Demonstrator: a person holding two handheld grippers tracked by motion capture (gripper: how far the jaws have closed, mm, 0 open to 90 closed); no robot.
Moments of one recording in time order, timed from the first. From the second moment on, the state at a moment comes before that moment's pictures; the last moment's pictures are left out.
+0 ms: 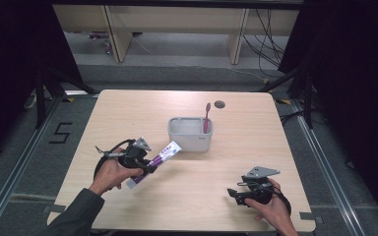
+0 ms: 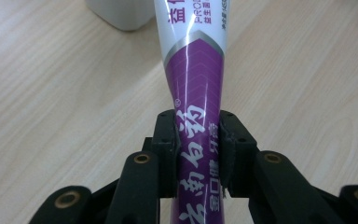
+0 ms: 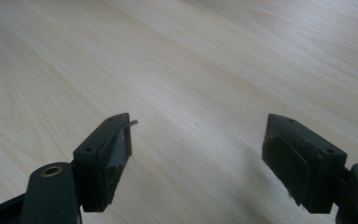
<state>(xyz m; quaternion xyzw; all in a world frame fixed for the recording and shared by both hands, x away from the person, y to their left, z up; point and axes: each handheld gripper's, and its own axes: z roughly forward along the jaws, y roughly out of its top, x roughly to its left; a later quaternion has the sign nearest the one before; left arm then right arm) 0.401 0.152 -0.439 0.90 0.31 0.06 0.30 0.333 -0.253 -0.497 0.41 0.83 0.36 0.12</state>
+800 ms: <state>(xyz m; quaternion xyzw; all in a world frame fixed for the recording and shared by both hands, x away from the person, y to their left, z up) 0.396 0.159 -0.417 0.87 0.32 0.07 0.36 0.334 -0.254 -0.498 0.41 0.83 0.35 0.13</state>
